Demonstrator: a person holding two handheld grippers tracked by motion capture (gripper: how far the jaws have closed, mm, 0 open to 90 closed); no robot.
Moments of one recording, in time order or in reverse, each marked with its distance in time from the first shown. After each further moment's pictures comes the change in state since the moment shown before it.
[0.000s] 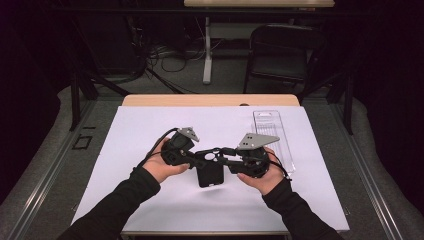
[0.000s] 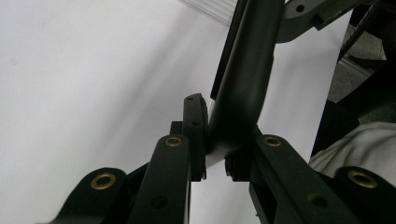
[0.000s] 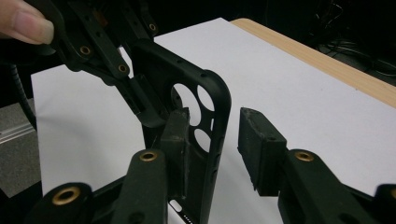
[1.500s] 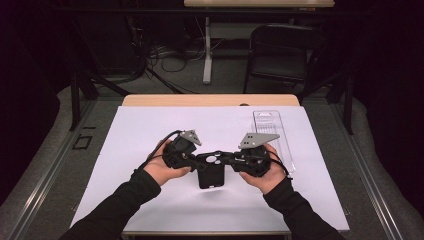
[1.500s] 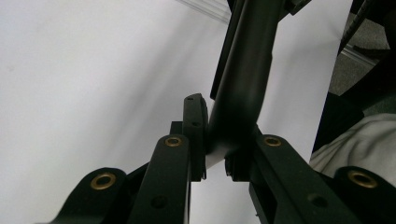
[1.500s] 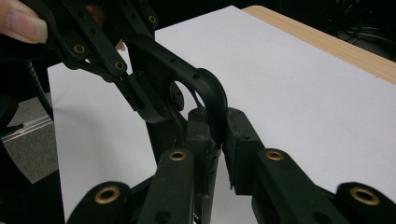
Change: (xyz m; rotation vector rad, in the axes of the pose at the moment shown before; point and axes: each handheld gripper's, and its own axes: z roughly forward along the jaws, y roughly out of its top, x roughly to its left) left arm -0.008 0.000 0.002 0.012 0.014 0.044; right arm -0.006 -0.002 0.000 0.039 0.054 0.025
